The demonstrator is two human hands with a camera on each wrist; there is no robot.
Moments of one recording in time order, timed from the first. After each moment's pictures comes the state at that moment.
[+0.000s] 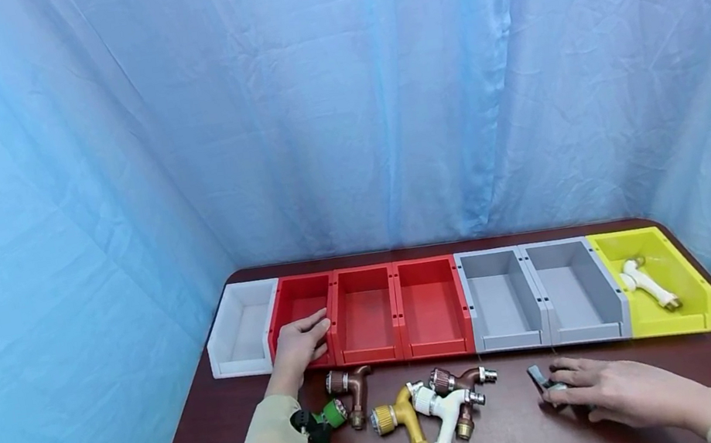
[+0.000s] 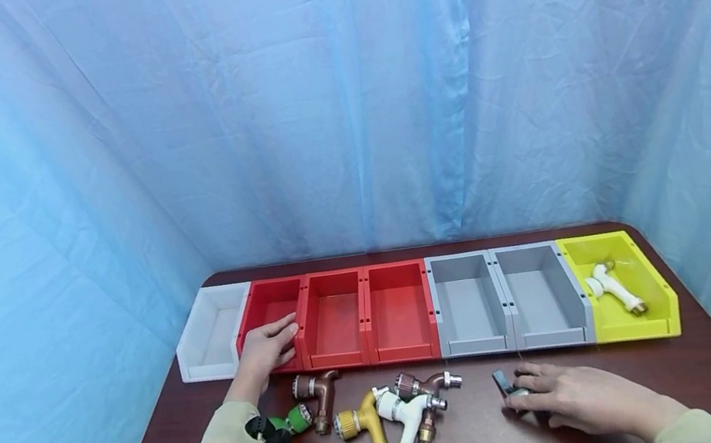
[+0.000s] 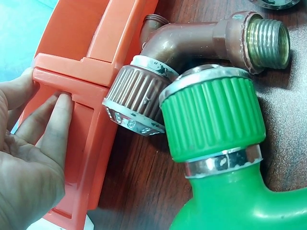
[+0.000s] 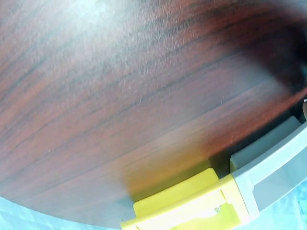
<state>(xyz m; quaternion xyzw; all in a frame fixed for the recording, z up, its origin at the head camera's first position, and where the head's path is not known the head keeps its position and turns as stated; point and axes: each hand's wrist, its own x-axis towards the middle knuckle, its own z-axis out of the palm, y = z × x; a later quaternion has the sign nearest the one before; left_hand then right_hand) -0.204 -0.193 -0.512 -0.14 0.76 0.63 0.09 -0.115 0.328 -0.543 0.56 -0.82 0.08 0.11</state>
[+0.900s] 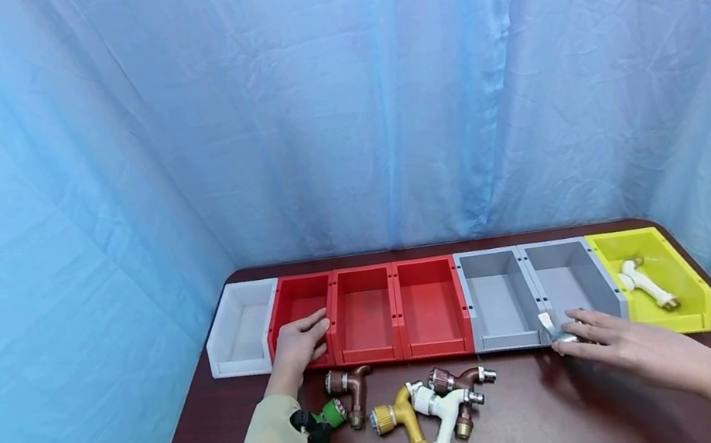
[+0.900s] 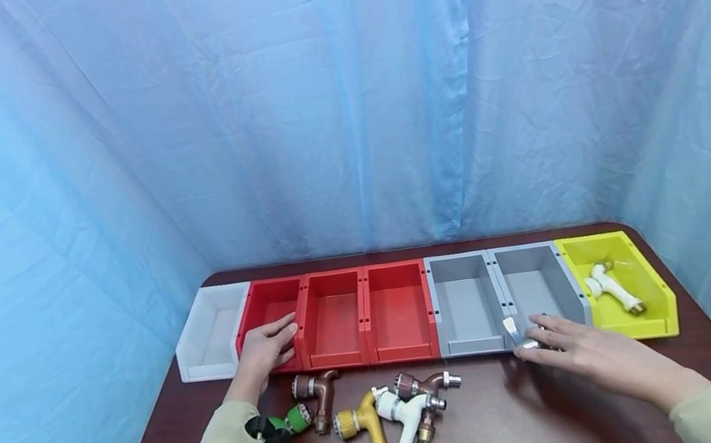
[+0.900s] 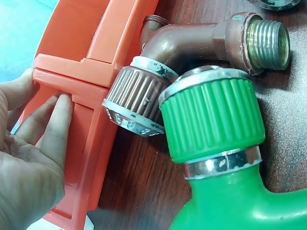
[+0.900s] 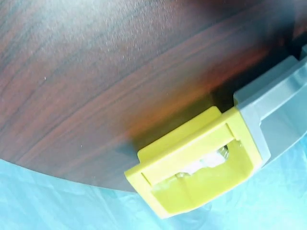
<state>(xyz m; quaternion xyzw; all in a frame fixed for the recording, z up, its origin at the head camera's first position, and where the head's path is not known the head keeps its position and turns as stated) -0.207 -0.193 -0.513 -0.15 0.76 0.62 0.08 -0.135 0.352 -0.508 0.49 -0.85 0.03 0.21</state>
